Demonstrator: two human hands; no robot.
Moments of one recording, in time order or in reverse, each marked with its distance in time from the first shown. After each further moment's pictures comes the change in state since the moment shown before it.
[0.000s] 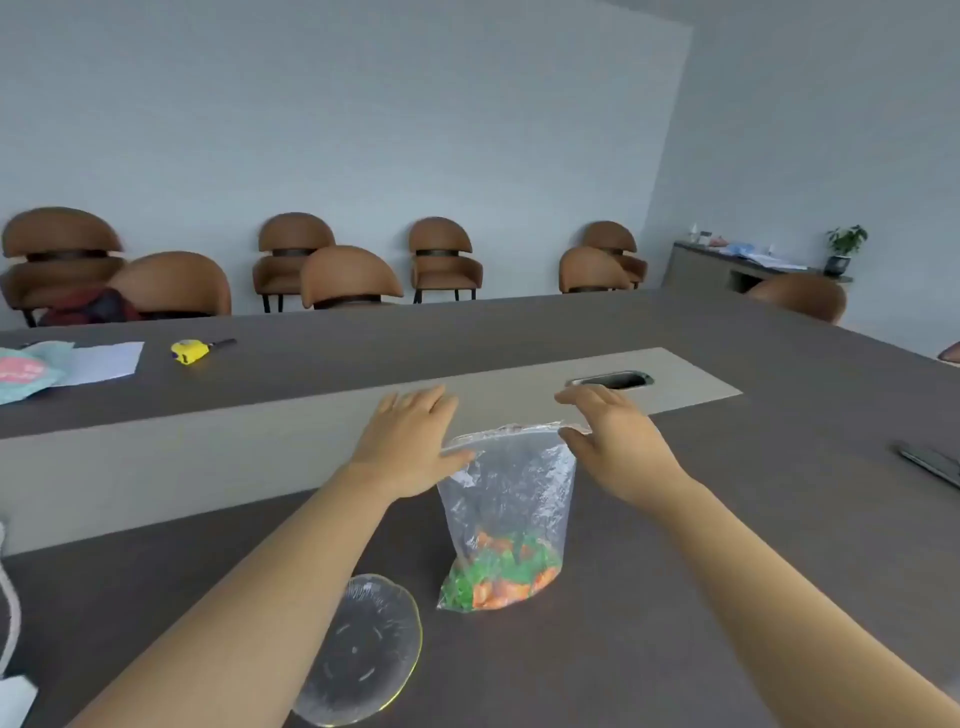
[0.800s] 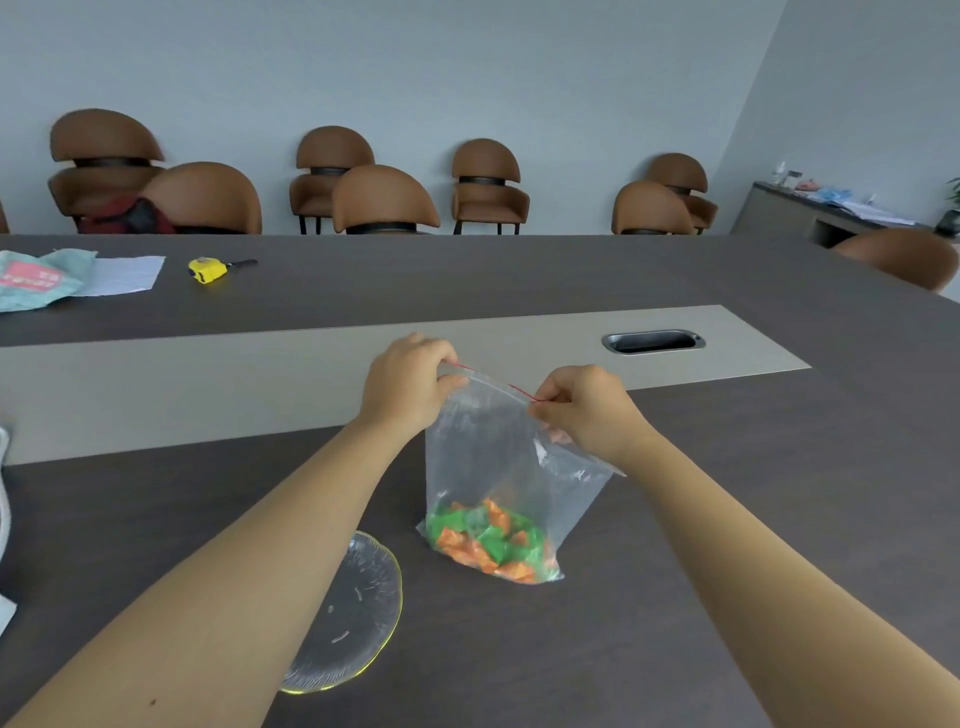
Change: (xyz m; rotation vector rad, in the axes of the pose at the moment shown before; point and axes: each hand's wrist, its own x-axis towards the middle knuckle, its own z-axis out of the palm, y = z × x) left_hand 0.058 -0.001 0.044 -0.433 0.224 -0.341; right_hand 0.064 0.025 0.051 0.457 -0.239 0.128
